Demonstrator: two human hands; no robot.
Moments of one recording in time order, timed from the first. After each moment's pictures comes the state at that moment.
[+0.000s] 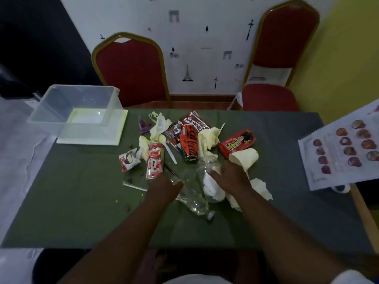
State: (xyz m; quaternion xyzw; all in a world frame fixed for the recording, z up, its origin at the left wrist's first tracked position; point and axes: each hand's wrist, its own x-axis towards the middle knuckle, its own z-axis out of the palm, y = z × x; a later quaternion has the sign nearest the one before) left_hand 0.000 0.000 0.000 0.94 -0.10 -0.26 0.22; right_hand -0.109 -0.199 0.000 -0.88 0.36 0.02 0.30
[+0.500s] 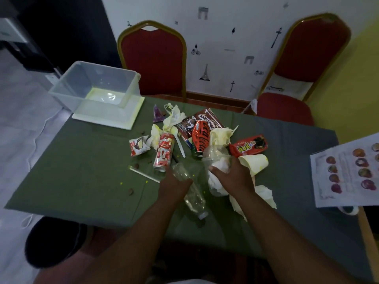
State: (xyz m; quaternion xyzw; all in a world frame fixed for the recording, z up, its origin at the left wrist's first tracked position) left_hand -0.032 0.000 -0.011 0.88 0.03 -0.26 0.40; right_hand -0.104 -0.181 0.021 -0.86 0.37 -0.01 0.35
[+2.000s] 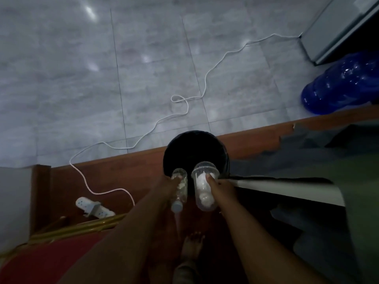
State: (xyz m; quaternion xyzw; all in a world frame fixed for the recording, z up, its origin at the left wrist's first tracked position) left_hand 0.011 0.634 -0.370 0.59 0.58 -0.18 0.53; right_hand 0.121 0.487 -0.372 -0.84 0.08 0.45 0.28
